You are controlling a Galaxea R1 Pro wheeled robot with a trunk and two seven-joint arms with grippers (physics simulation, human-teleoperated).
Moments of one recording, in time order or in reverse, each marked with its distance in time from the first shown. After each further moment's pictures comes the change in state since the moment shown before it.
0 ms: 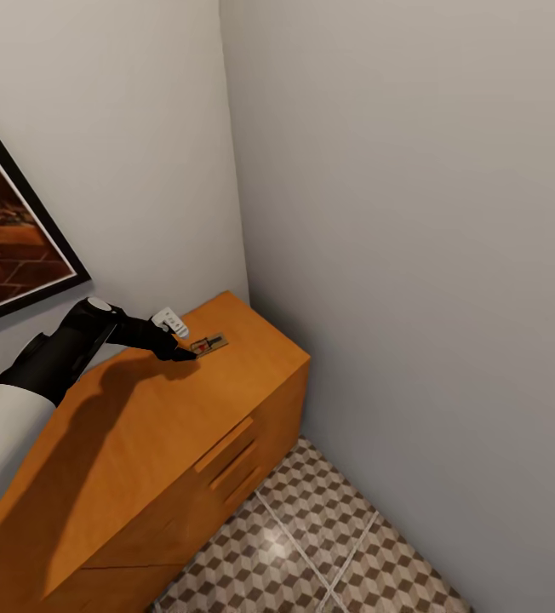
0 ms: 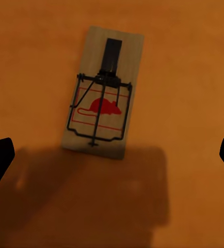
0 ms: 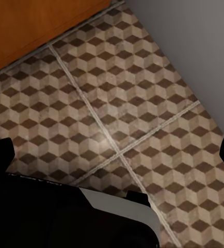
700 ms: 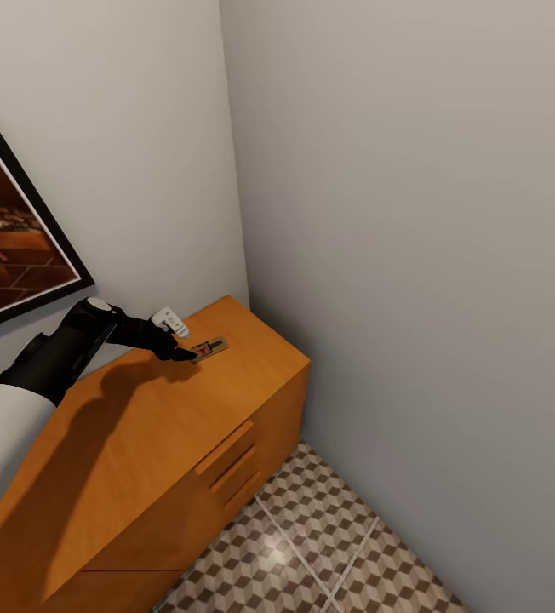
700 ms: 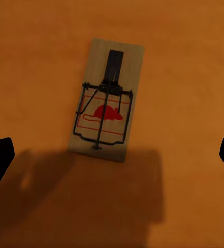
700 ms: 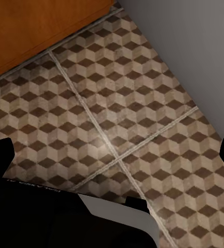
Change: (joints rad) left arm 0.000 0.000 0.001 0.000 0.000 0.000 0.000; right arm 0.000 0.000 0.000 0.000 0.000 0.000 0.000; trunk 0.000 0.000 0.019
